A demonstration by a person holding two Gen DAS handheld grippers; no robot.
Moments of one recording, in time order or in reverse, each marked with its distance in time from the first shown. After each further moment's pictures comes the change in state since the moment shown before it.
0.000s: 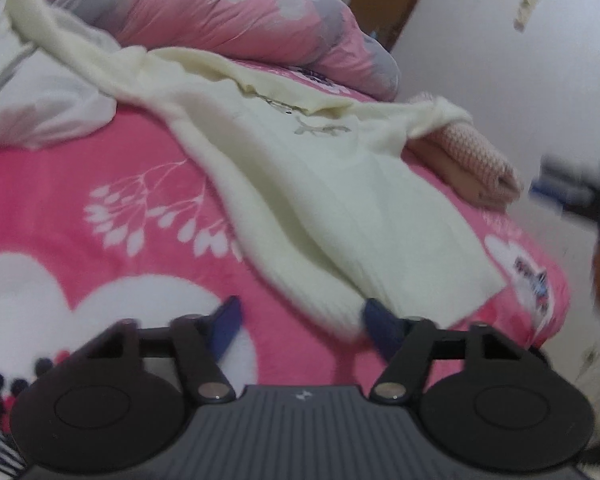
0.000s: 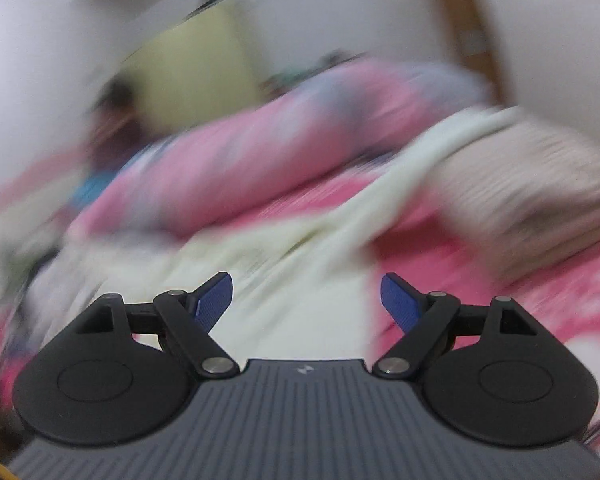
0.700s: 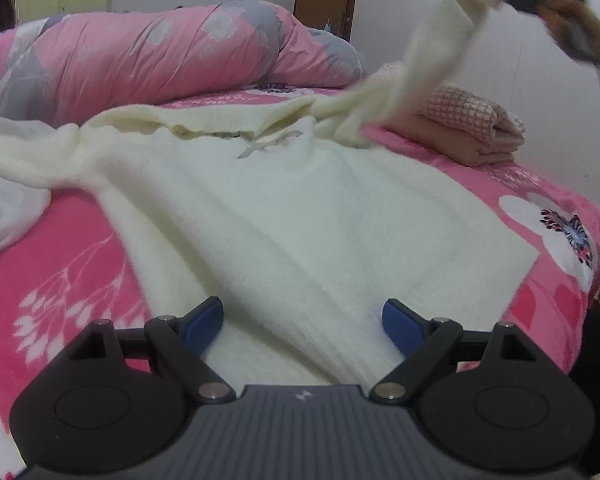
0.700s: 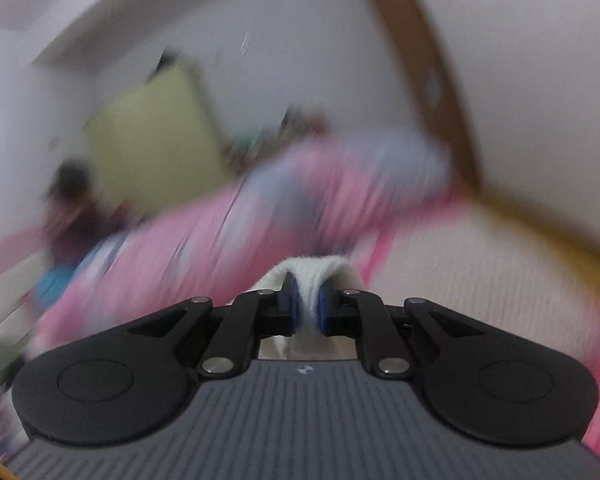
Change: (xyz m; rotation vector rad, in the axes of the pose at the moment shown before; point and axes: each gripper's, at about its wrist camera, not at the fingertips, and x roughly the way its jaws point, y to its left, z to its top) left arm 0.062 -0.070 0.012 0.323 -0.034 0.108; right arm 0.028 -0.118 0.225 0.115 -0.296 -0.246
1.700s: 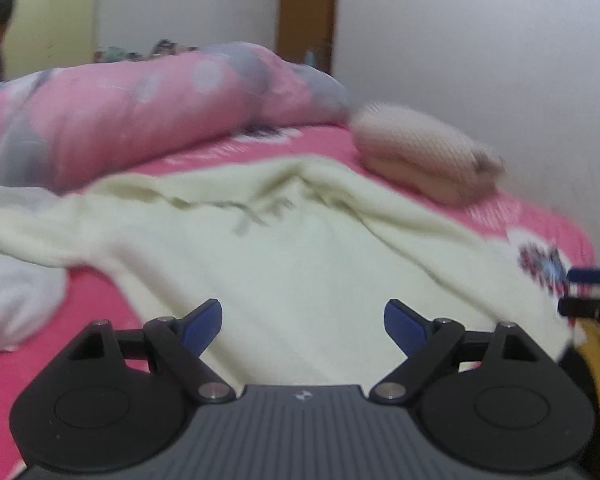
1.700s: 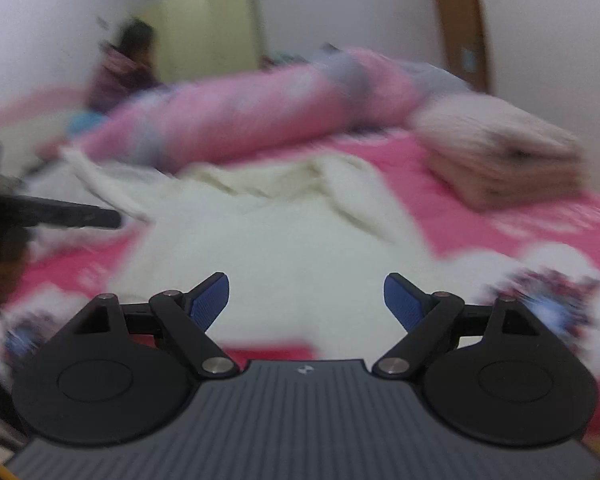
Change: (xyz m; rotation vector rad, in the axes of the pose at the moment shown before) left arm -0.032 -0.029 0.044 0.090 -0.064 -0.006; right arm -0.206 0.091 -0.286 -0.223 0.291 -0.009
